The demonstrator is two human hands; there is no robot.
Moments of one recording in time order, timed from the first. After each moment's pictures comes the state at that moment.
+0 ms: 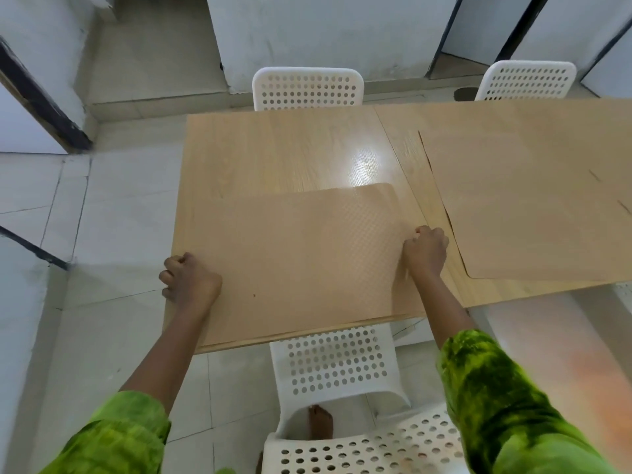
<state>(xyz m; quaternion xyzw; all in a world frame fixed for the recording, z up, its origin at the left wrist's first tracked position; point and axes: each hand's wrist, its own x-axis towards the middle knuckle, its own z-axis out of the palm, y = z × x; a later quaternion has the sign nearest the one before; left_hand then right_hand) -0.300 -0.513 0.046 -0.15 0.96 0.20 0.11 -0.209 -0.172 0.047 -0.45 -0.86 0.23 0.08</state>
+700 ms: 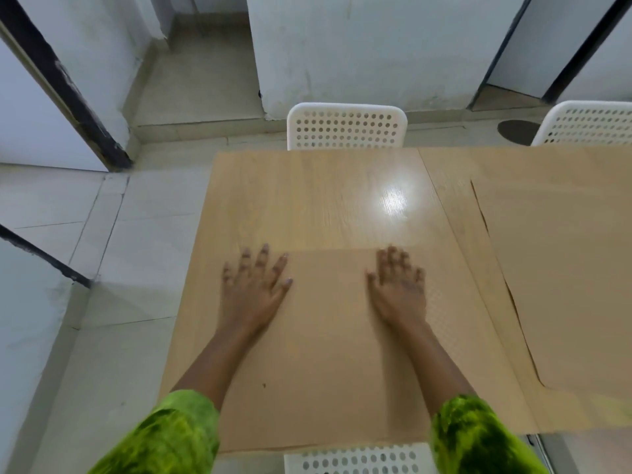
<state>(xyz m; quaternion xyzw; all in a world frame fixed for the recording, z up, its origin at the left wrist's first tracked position) -0.391 -0.459 -0.001 0.17 0.98 0.02 0.06 -0.318 -0.212 0.011 -0.22 -0.97 0.12 -0.07</state>
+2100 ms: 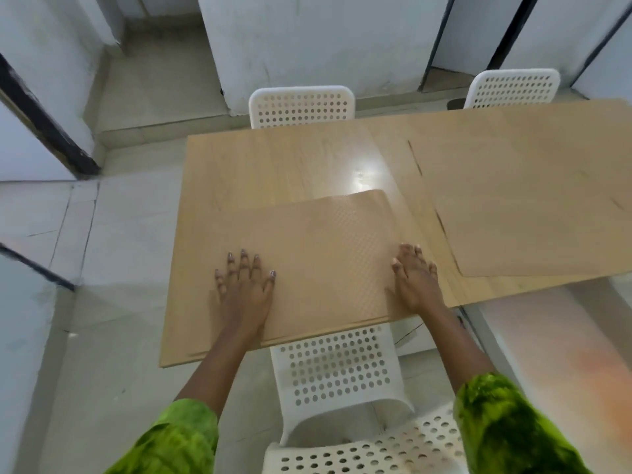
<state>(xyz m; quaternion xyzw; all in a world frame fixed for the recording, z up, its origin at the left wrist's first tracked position) -0.253 -0.461 0.035 0.12 0.98 0.10 0.10 -0.152 -0.185 0.036 -0.28 -0.92 0.27 -0.04</state>
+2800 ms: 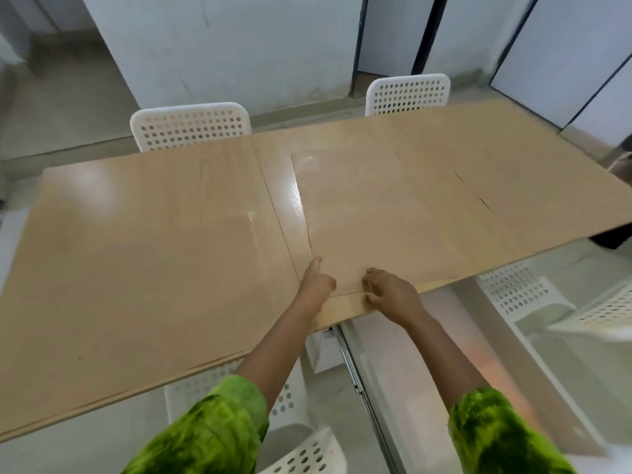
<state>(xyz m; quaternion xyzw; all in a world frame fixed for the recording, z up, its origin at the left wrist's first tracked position) -0.148 -0.106 0.073 0.02 0.73 0.57 0.38 -0.058 0.026 0.056 -0.22 -0.95 0.20 -0.10</state>
